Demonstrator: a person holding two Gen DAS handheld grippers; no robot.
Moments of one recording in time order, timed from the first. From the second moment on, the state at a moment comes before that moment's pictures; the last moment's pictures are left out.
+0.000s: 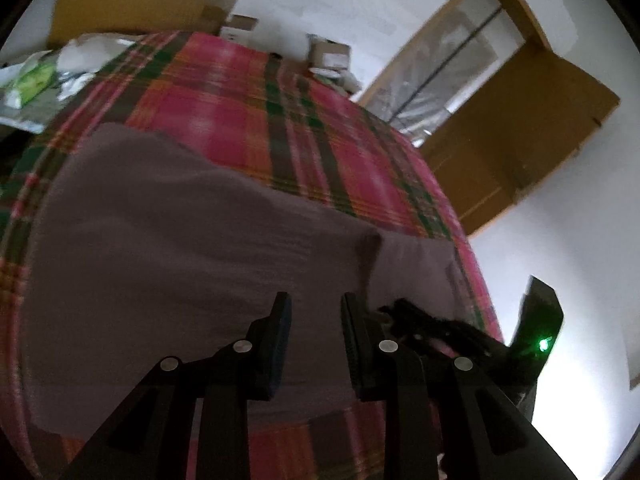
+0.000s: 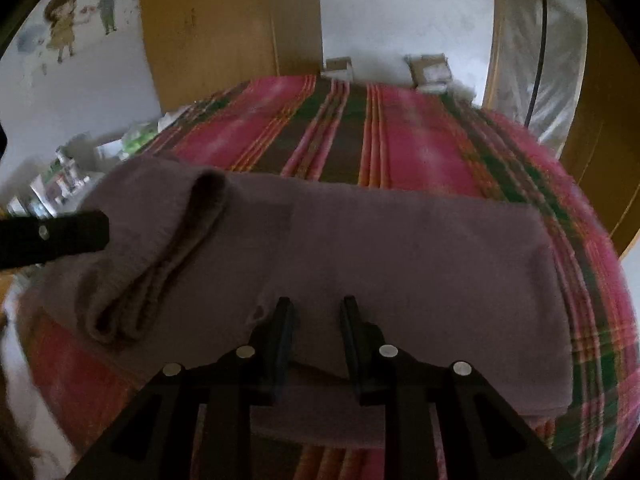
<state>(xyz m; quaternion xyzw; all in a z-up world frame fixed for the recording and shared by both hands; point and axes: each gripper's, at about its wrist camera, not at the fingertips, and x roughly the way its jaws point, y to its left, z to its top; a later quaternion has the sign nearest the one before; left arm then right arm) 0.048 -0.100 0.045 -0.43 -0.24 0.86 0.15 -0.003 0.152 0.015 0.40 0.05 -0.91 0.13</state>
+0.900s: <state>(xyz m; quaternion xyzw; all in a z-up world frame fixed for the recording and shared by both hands) 0.066 -0.260 0.015 -0.43 -0.30 0.85 0.00 0.058 -0.049 0.029 0.36 0.13 -0.83 0.40</state>
